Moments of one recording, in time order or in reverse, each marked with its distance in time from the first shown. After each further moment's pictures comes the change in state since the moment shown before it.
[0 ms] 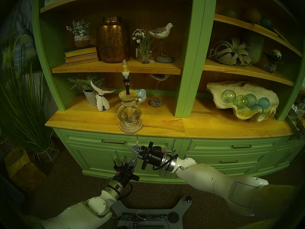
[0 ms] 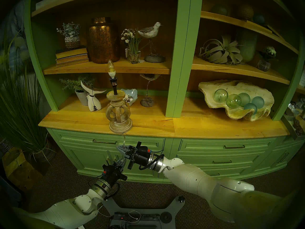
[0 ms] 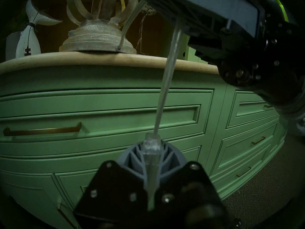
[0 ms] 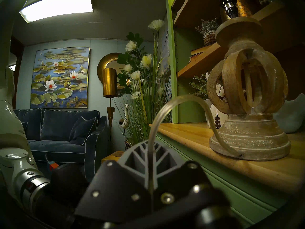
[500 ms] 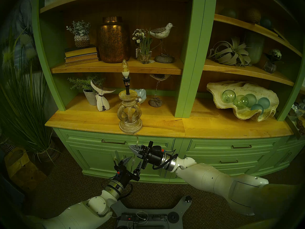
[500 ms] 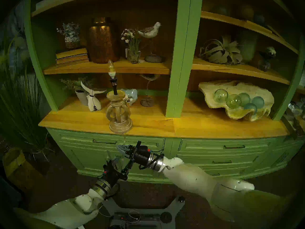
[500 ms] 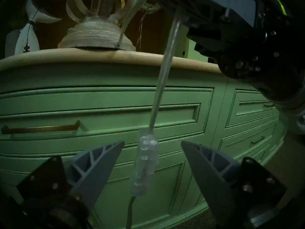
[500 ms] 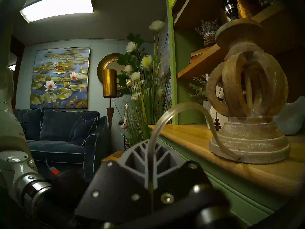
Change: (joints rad) left arm -0.007 -0.006 -0.003 0.005 -0.003 0.002 -0.013; right arm 0.011 0.002 -0.016 -0.003 0.013 -0.010 -0.009
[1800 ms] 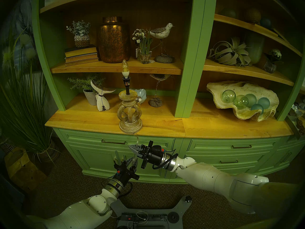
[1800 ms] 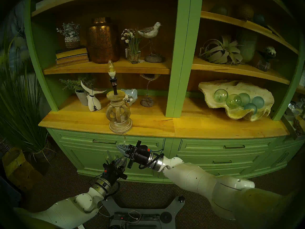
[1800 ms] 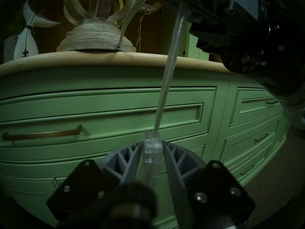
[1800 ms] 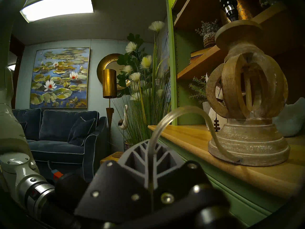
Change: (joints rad) left arm -0.015 -0.008 -0.009 0.023 0.045 -0.003 0.011; right arm 0.020 0.008 -0.050 -0.004 0.033 -0.016 -0.017
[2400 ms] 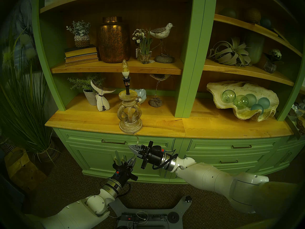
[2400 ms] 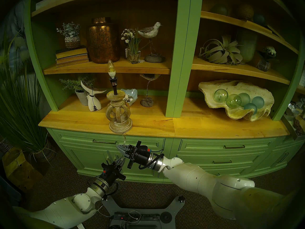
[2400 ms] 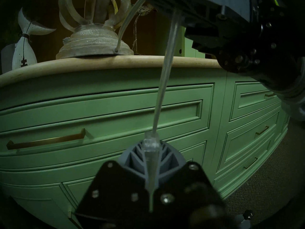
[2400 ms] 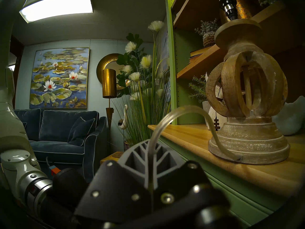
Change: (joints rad) left arm 0.011 0.028 0.002 -0.017 0.057 -0.001 0.035; right arm 0.008 0.003 -0.026 0.001 0.019 -0.007 -0.007
